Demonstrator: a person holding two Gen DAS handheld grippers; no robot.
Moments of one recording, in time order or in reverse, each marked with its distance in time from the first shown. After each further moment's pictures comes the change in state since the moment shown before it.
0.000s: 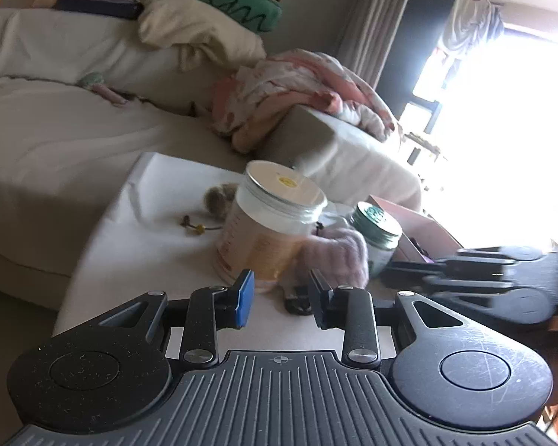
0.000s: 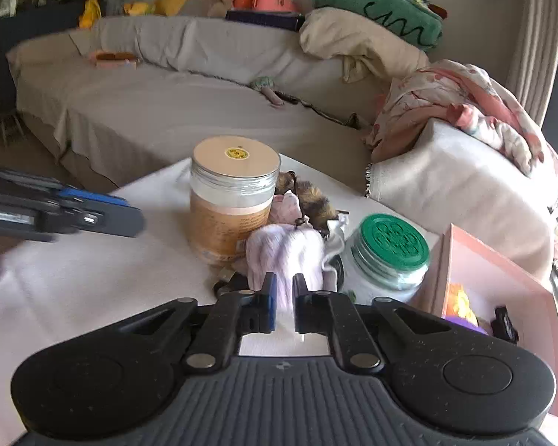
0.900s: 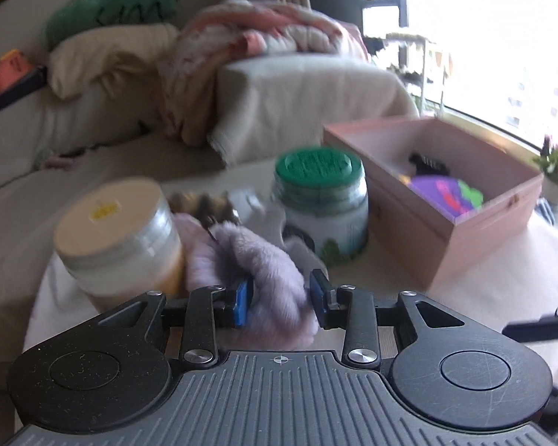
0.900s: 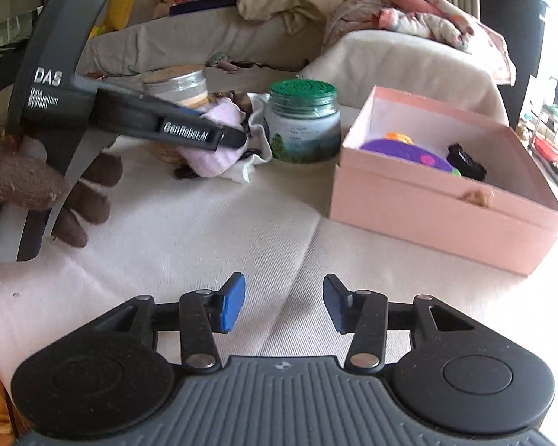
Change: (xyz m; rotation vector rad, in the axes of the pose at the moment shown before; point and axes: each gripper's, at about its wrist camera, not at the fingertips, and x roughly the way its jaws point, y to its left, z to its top) left arm 0.123 -0.119 -0.007 0.459 0.154 0.171; right arm -0.044 -0.048 -0.115 0.260 0.080 0.018
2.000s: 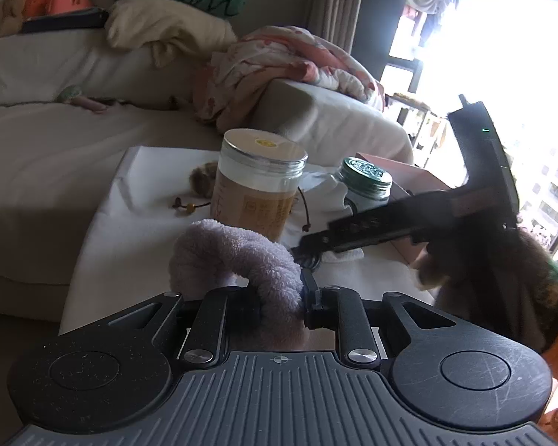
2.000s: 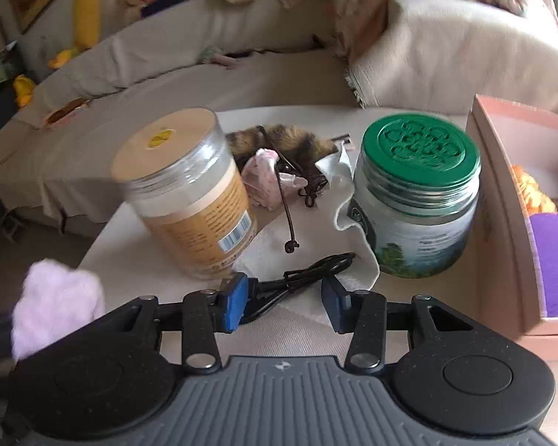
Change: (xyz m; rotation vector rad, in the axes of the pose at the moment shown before) left arm -0.100 0.107 -0.077 -0.303 -0.103 -0.165; right arm 0.122 0.051 0.122 0.200 0.110 0.063
